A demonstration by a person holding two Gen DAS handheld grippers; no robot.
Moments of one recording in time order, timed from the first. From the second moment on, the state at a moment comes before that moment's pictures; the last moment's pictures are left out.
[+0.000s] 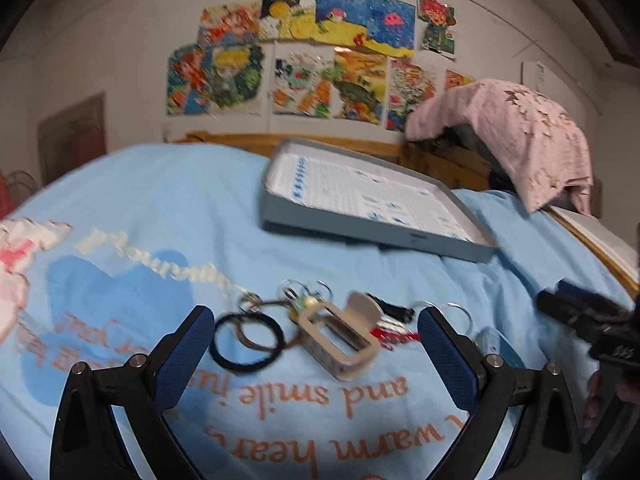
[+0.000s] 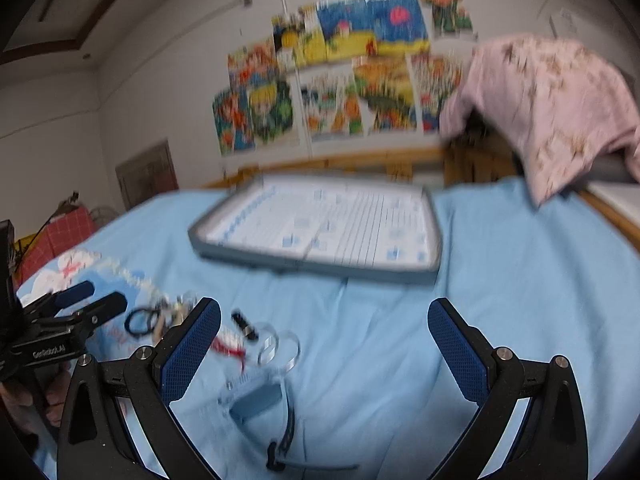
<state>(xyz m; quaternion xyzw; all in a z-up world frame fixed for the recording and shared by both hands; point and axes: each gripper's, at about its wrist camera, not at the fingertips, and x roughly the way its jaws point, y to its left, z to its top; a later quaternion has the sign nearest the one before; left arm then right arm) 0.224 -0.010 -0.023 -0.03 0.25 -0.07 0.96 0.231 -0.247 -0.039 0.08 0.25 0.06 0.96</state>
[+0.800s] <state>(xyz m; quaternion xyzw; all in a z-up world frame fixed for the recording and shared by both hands) 0.264 -0.007 -0.062 -0.12 0.37 -0.13 0.91 0.233 -0.194 -0.088 0.02 0.35 0.13 0.93</state>
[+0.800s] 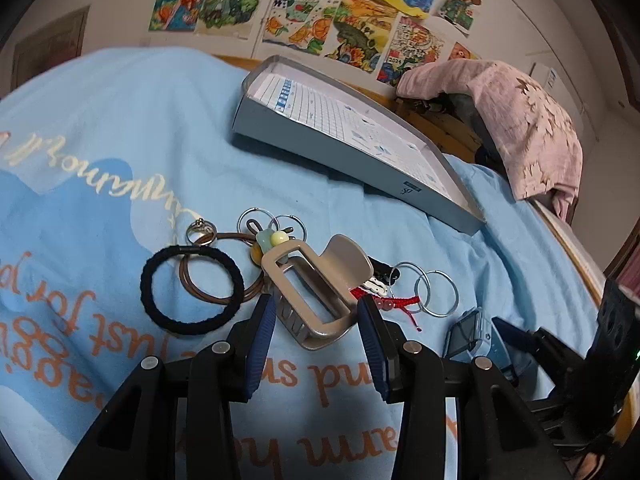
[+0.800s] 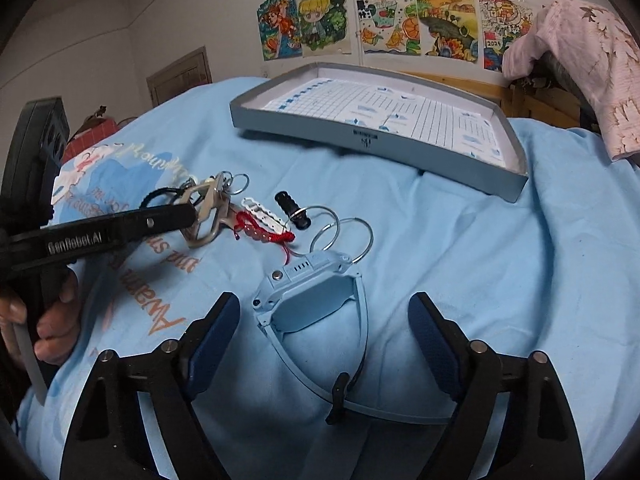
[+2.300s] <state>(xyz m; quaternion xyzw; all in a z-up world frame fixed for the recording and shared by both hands) 0.301 -0.030 0.025 -0.12 0.27 -0.12 0.95 0.286 -0.240 -0.018 0.04 0.19 0.10 0.98</state>
